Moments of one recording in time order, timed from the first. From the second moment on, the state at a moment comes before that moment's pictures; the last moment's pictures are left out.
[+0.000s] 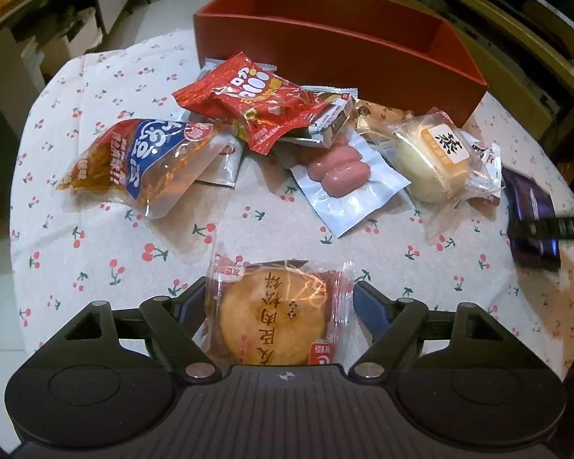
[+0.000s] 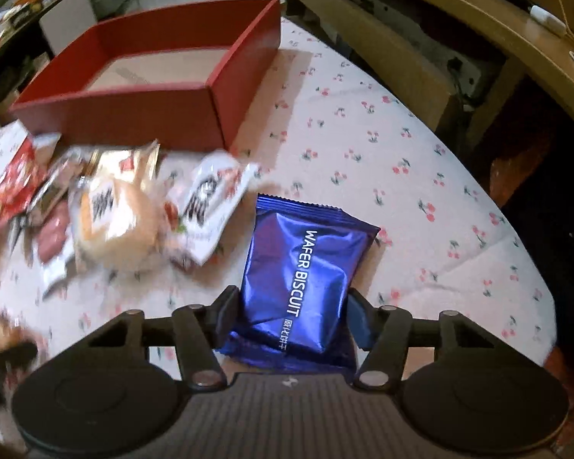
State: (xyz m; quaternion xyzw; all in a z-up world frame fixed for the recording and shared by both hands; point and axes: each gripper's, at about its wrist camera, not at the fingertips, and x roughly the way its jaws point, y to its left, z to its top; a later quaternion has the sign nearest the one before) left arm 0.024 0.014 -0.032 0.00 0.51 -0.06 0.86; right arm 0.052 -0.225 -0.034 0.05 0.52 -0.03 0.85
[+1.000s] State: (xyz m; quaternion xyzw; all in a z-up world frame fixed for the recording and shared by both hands) left arm 0.004 0.020 -0.014 0.02 0.49 -0.04 0.87; right arm 0.001 -0.207 0.007 0.08 0.46 0.05 0.88
